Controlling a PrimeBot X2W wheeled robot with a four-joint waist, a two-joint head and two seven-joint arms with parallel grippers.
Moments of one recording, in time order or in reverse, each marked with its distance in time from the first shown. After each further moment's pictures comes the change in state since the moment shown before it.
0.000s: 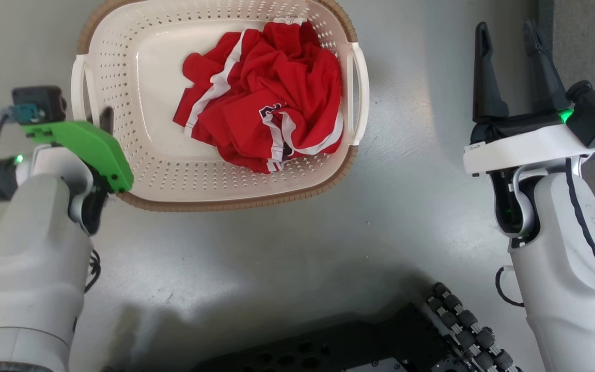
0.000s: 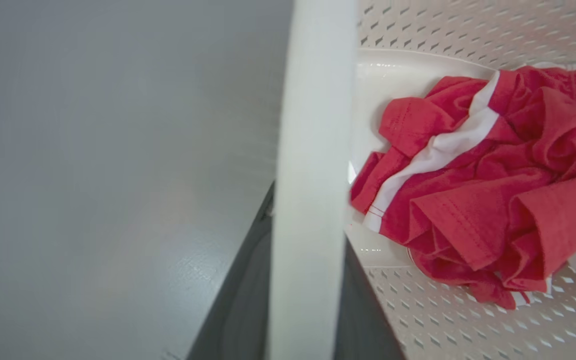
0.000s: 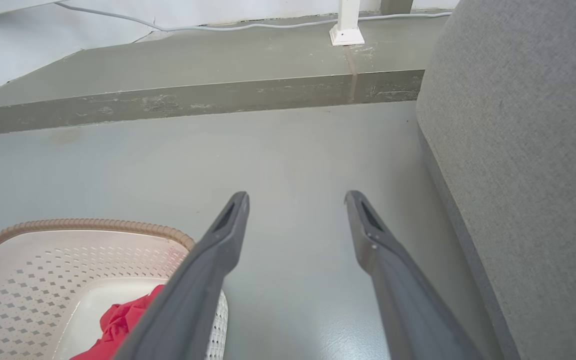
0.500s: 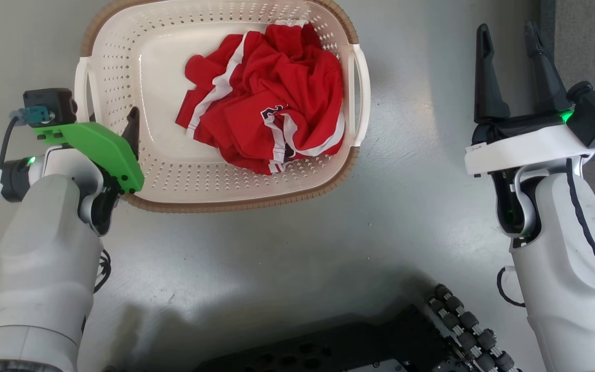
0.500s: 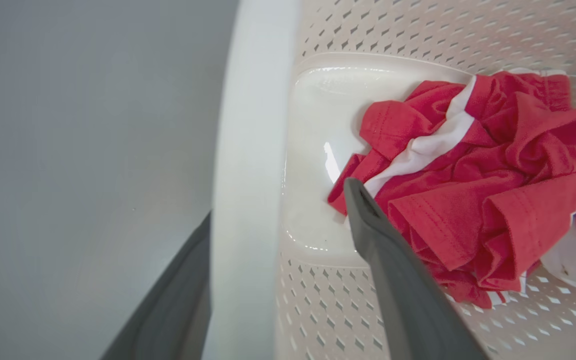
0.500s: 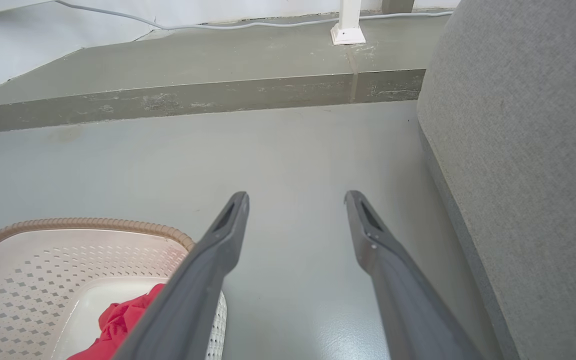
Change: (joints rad) left arm -0.001 -0.025 -0.013 0.020 -0.031 -0.009 -0.014; right arm 0.000 0.000 -0.012 0.012 -0.009 0.010 0.000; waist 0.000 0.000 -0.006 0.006
